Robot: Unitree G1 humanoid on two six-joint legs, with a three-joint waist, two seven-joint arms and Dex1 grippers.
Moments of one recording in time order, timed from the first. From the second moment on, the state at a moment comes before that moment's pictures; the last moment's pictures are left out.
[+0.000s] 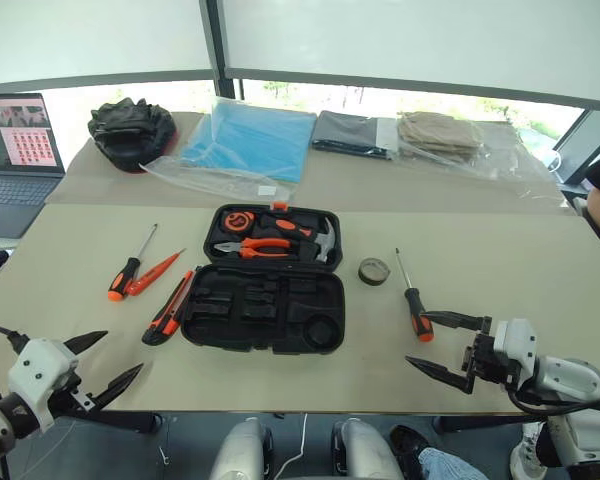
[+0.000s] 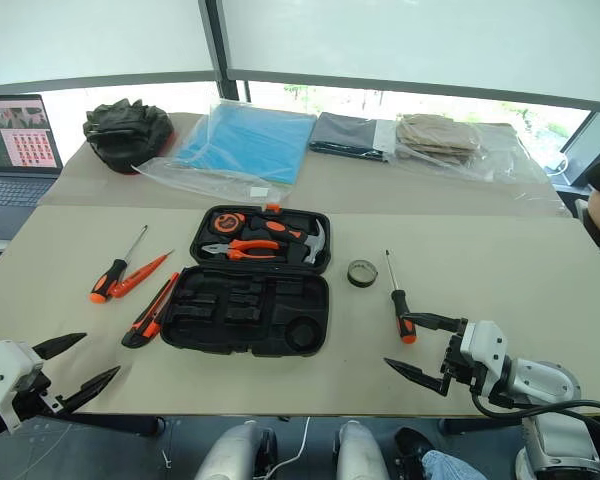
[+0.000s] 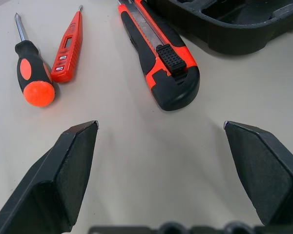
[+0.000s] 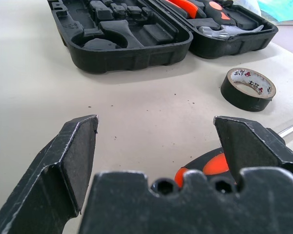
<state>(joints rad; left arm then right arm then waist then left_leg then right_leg) 0.52 0.71 0.56 -0.19 -0.36 0.00 -0.95 0.11 -0.66 -0.16 0.06 0.44 -0.28 1.22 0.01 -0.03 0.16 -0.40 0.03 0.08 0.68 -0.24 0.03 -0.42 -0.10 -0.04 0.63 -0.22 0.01</state>
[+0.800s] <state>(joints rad) 0.19 0.96 0.84 -0.30 -0.91 1.11 -0.29 -0.03 -0.41 -0.01 -0.25 0.57 -0.21 1.07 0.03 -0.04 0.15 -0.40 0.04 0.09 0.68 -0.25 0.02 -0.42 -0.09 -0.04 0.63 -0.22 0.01</state>
